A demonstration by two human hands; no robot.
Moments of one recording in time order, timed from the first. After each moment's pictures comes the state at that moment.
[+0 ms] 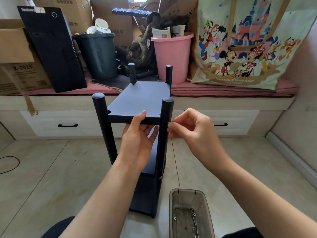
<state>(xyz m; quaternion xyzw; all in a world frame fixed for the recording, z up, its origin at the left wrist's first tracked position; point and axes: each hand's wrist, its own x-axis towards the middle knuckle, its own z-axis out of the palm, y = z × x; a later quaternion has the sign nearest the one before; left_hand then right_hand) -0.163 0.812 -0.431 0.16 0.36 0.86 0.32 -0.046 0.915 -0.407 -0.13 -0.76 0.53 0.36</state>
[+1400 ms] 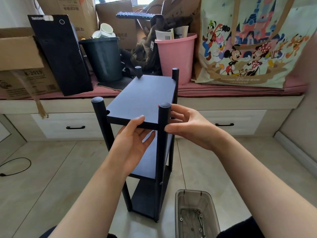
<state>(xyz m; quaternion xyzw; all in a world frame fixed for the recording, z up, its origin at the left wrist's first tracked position) -0.178 0.783 -0.425 0.18 0.41 0.82 0.36 -0.077 0.956 -0.403 -0.04 -0.72 0.69 0.10</state>
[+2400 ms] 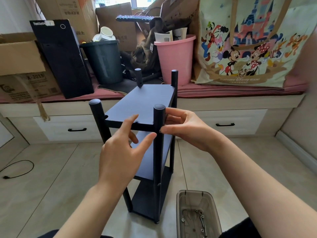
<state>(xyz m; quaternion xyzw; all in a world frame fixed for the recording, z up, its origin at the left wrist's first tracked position) -0.152 0.752 -0.427 0.34 0.80 0.47 -0.14 -0.080 0.950 -0.403 -0.02 -0.71 0.69 0.11</state>
